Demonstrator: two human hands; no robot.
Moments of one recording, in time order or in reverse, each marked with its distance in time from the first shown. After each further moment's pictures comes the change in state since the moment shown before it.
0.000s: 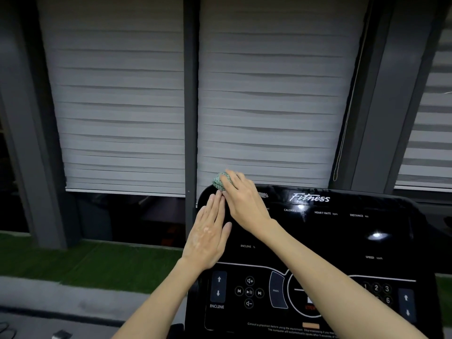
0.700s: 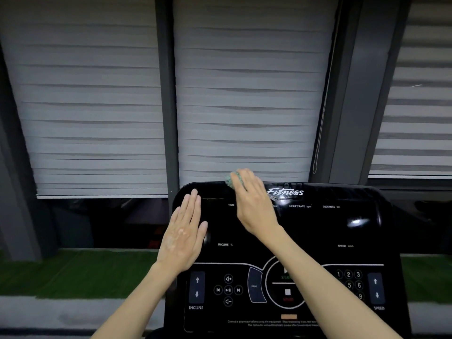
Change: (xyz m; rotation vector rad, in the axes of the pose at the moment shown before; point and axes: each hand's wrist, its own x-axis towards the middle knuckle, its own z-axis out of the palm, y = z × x) left_hand -0.002 -0.002 0.005 0.046 0.027 0.017; right_hand -0.042 0.051 -0.017 -0.127 0.062 0.134
